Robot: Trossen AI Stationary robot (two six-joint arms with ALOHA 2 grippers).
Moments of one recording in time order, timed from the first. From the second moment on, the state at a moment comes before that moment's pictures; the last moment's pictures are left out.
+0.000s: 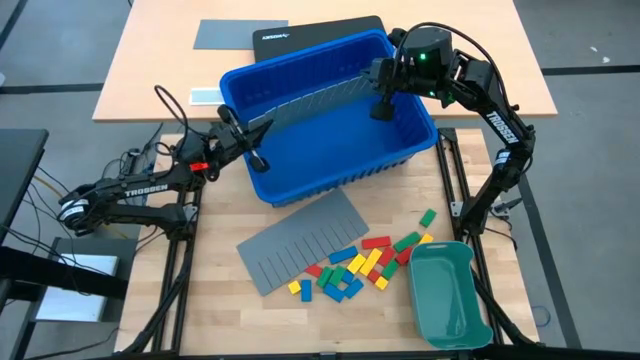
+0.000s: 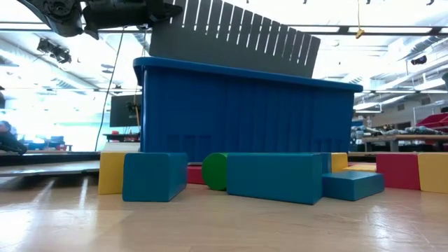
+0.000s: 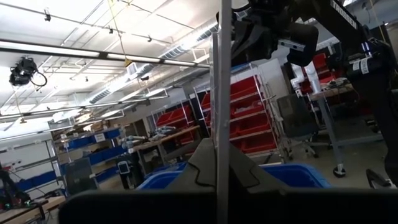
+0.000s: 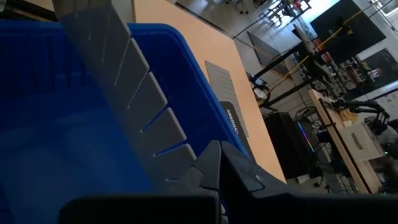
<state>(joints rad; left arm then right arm) 0.48 1.02 0.59 0.86 -0.01 0.33 -0.44 1.67 2.34 -1.07 0.24 -0.68</state>
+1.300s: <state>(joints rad) 0.48 1.02 0.59 0.81 -0.01 0.31 -0.51 1.80 2.34 -1.08 0.03 -0.79</state>
